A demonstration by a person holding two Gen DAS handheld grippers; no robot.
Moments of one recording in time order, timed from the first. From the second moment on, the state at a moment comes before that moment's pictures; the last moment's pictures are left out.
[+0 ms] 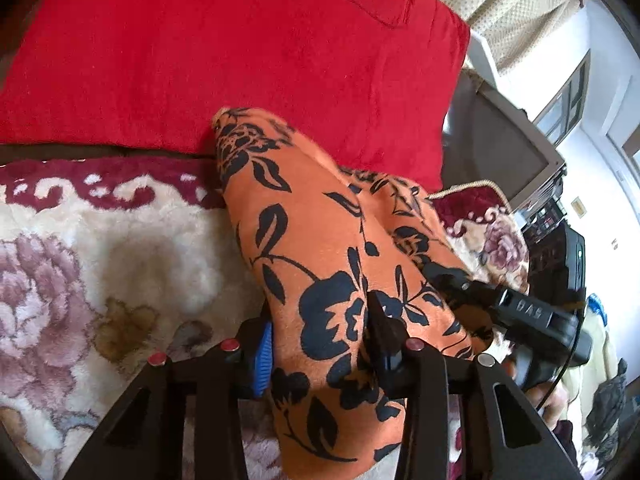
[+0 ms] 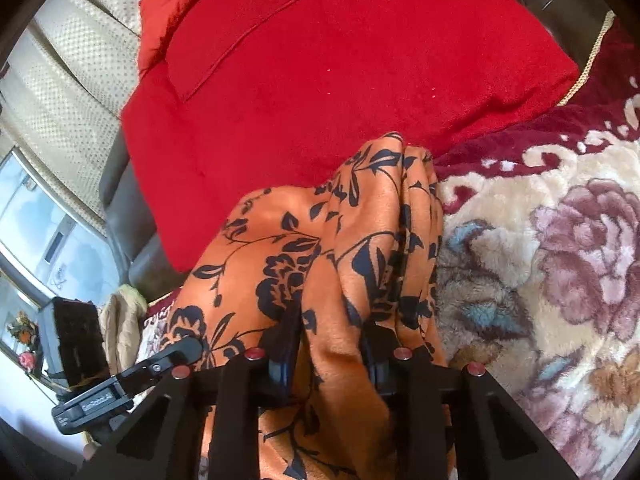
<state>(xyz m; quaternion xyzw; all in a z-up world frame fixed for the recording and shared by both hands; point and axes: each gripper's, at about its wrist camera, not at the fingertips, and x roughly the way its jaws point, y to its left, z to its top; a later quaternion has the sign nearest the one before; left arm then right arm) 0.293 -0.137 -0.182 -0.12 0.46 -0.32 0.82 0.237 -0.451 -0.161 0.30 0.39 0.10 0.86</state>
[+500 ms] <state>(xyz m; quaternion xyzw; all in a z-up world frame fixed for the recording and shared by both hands) 0.319 -0.123 -0.221 -0.20 0.52 -0.32 0.76 0.237 -0.517 -0.213 0.47 0.44 0.13 0.75</state>
